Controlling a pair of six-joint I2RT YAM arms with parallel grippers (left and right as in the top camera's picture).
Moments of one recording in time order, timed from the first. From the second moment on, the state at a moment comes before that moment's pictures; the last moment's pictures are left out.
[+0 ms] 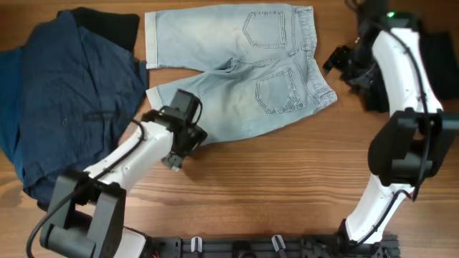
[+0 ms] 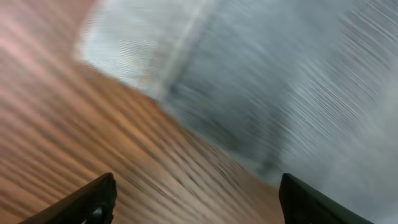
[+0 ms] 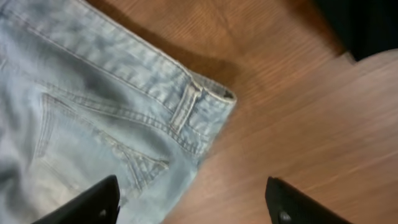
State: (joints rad) left arm -0.40 1.62 0.89 -0.73 -0.01 -1.33; right arm -0.04 2.08 1.82 -1.25 -0.06 0.65
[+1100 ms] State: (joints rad) left arm -0.39 1.61 0.77 -0.57 -0.37 -1.85; right arm 0.04 2.07 1.41 -0.77 -0.02 0.60
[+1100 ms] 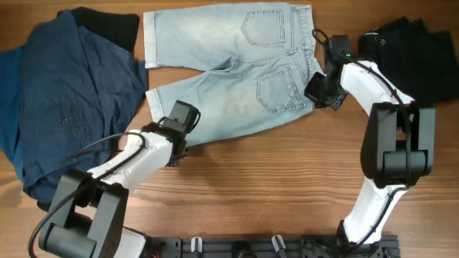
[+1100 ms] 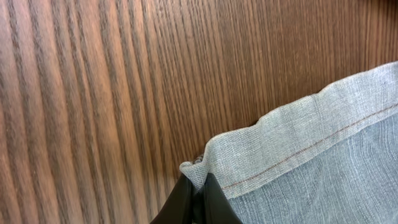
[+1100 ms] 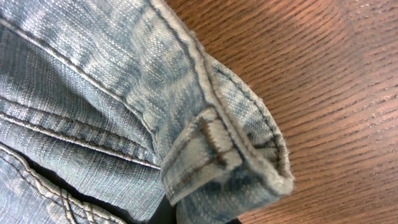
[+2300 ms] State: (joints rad) left arm -0.36 1.28 0.75 -0.01 -0.42 -1.15; right arm -0.03 1.53 1.40 -1.08 0.00 0.75
